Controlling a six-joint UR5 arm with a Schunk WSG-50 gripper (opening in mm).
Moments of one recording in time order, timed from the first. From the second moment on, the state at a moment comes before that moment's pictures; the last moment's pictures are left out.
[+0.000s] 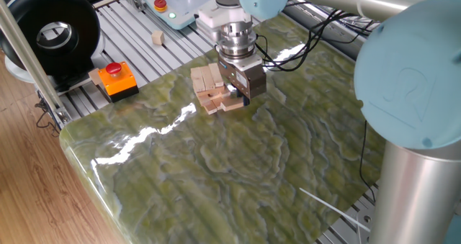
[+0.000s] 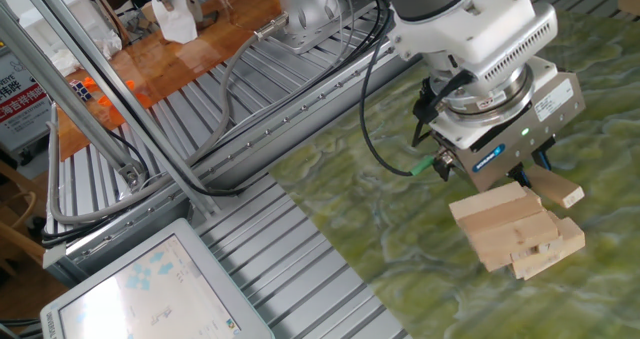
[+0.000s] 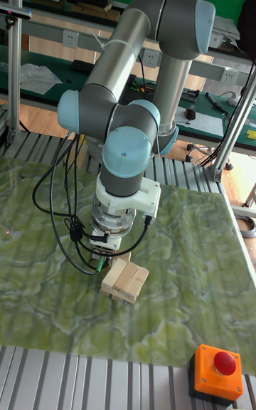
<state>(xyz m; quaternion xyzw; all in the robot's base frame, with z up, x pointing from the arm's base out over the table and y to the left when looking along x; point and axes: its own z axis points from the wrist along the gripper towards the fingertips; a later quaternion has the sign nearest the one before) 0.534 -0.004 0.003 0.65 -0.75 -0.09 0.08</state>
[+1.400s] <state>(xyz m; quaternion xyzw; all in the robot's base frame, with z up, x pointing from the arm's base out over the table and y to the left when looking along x) 0.503 0.010 0.010 0.63 -0.75 -0.15 0.11</state>
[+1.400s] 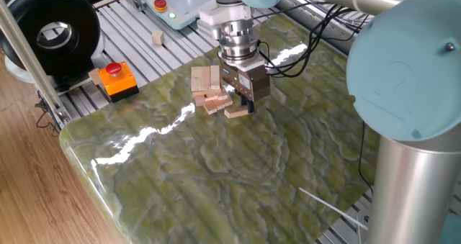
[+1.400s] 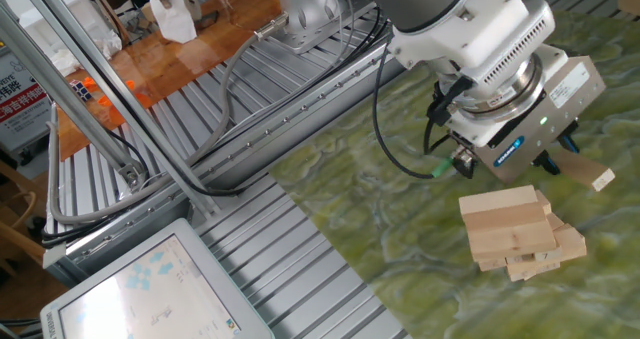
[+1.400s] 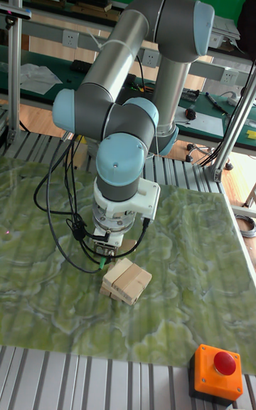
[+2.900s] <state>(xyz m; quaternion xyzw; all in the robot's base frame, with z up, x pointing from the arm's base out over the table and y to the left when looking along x) 0.513 -0.061 0.043 0.58 -0.79 -0.11 0.16</state>
